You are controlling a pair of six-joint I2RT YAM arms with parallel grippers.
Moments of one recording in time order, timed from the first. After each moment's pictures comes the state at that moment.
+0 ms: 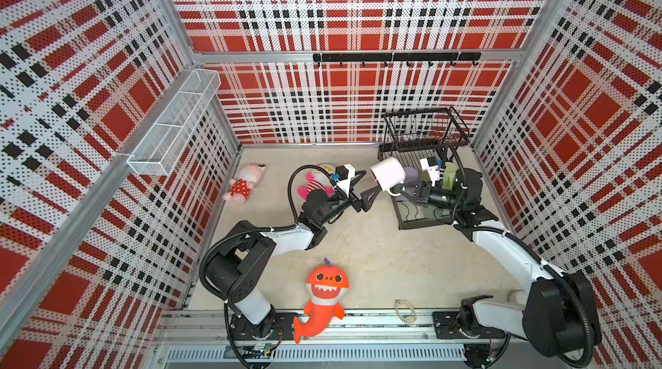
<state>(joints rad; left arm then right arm) -0.64 1.65 0.75 1.12 0.36 -0.25 0.16 1.24 0.78 0.24 -0.94 0.85</state>
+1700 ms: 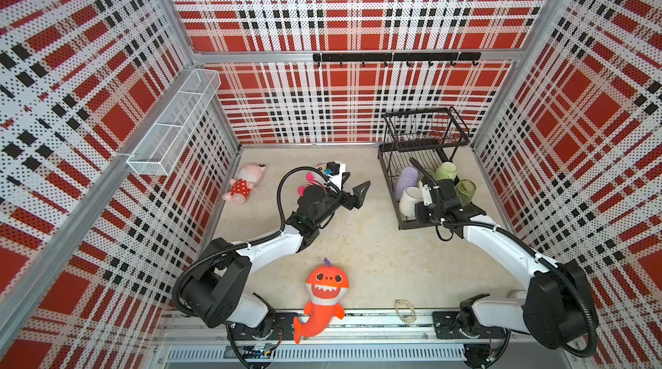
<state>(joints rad) -0.62 1.46 0.74 0.72 0.12 -0.28 0.34 1.31 0.86 -0.45 0.06 0.21</state>
